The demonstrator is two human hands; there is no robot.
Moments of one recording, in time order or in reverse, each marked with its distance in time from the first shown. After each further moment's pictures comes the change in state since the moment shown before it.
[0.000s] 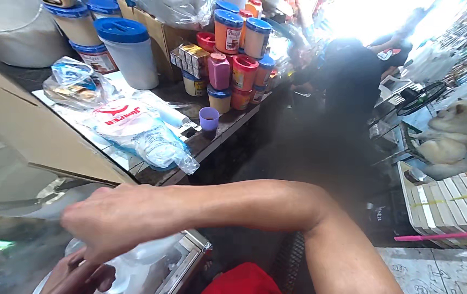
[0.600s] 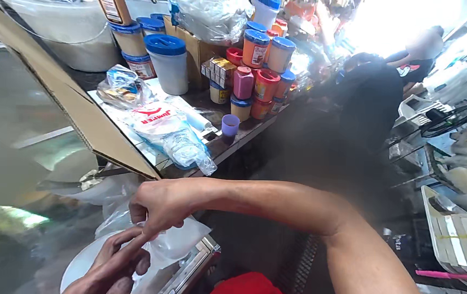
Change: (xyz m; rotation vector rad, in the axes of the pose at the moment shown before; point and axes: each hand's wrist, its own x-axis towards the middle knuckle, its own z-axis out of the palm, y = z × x) left_hand -0.004 -0.006 0.010 -0.016 -0.002 0.108; right_hand 0.003 0.023 0.002 0.354 -0.215 0.029
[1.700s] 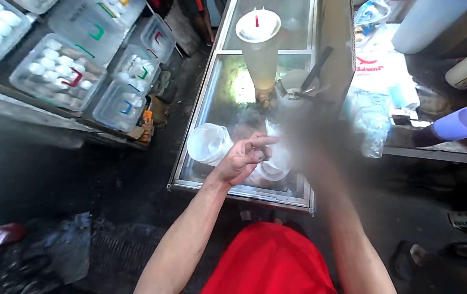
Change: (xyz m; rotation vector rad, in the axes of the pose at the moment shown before) left_hand -0.065 0.011 -0.026 -0.215 0.592 -0.210; right_hand 0.071 0.096 0.144 1.126 0.313 -0.009
